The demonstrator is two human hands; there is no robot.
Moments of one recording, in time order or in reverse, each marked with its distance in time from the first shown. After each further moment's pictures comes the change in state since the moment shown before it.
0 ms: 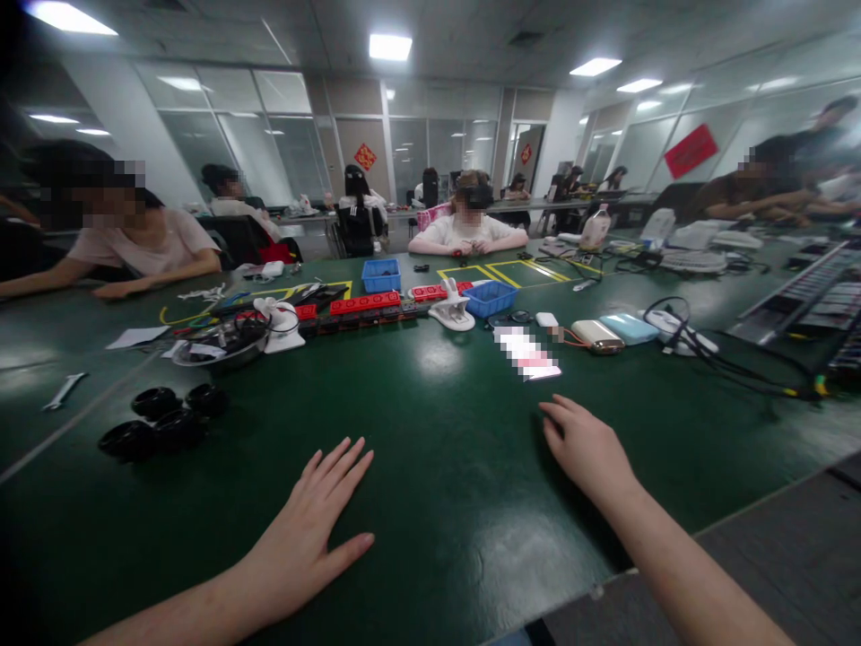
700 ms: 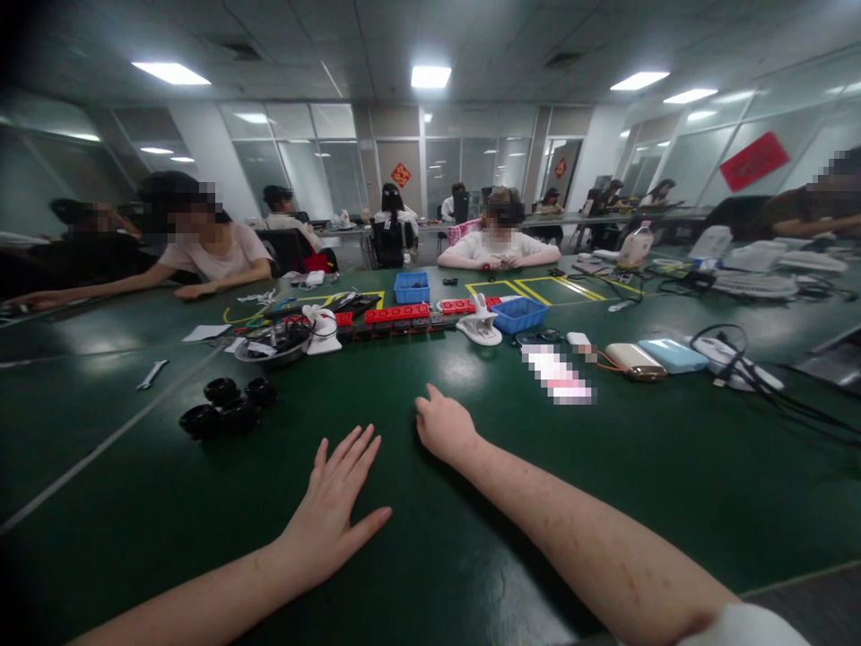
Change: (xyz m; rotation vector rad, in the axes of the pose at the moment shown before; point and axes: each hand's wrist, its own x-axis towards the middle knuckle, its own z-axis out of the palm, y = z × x) left_hand 0.000 0.003 -0.010 0.042 0.088 -0.175; right_hand 0.049 -0.190 0.018 0.155 -0.170 -0.495
